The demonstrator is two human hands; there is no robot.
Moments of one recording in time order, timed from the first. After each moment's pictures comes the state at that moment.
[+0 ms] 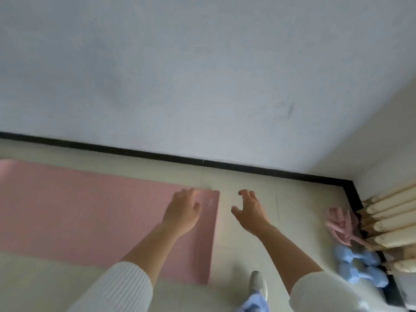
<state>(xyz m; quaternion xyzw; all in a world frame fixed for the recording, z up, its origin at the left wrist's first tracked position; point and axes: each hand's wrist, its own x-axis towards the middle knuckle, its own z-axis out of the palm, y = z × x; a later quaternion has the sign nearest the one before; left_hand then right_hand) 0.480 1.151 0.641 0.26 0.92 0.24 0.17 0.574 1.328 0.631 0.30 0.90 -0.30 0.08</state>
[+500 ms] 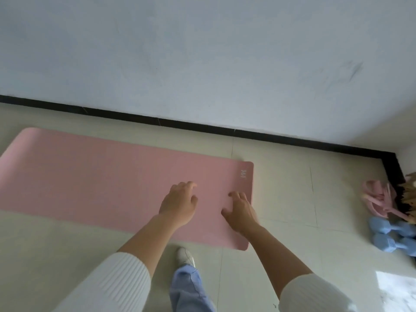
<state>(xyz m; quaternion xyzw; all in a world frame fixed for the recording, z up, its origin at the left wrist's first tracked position) 0.393 0.958 0.579 0.24 0.92 0.19 0.24 0.493 1.111 0.549 0.30 0.88 -0.31 0.18</state>
